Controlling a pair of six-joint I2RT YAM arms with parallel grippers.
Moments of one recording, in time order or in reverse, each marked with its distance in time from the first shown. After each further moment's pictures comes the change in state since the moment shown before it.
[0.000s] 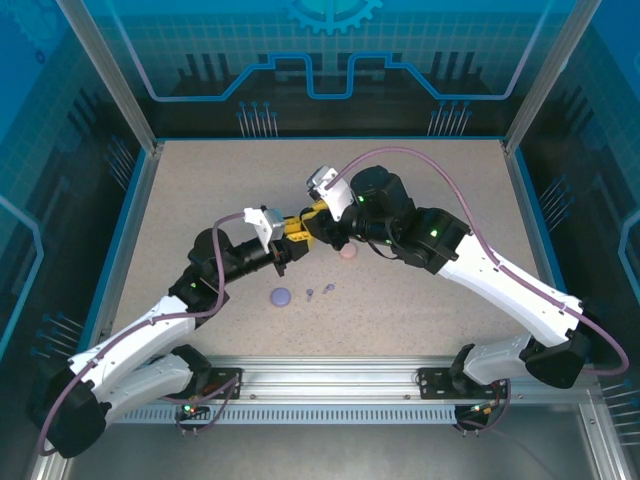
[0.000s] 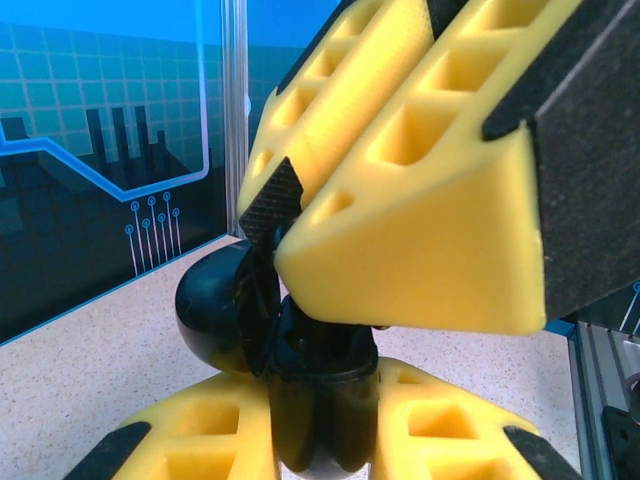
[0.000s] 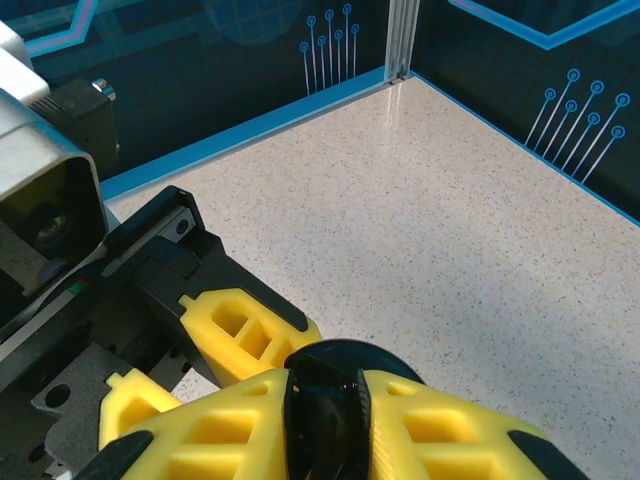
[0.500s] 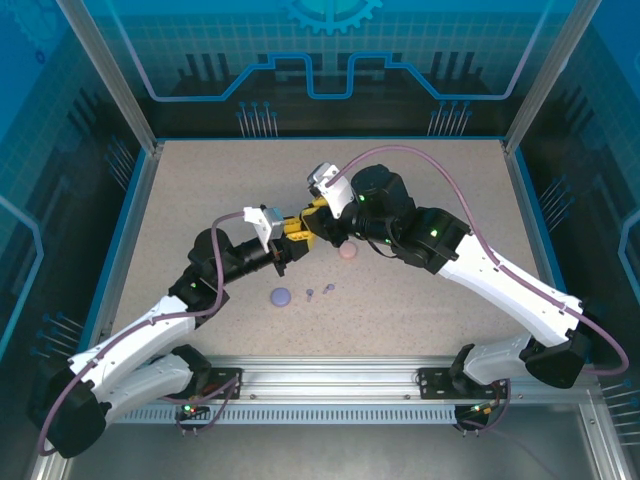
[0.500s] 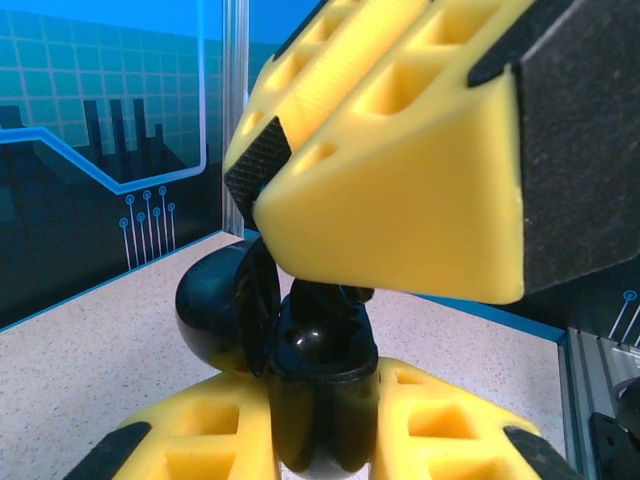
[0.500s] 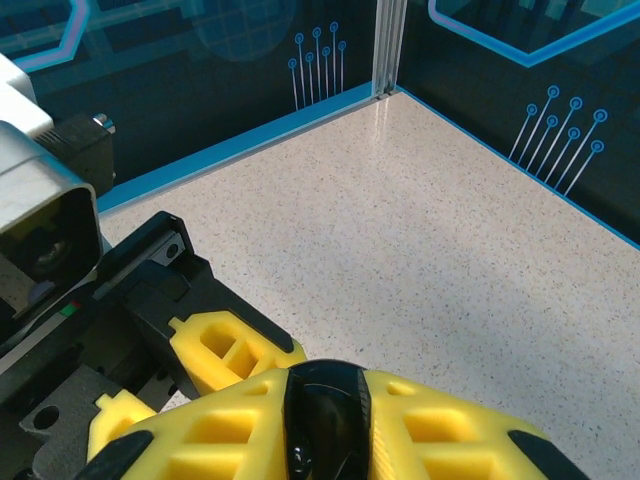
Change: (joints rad) left arm 0.000 0.000 0.000 -0.002 0.000 -0.037; right arm 0.000 0.000 0.002 0.027 0.026 0.000
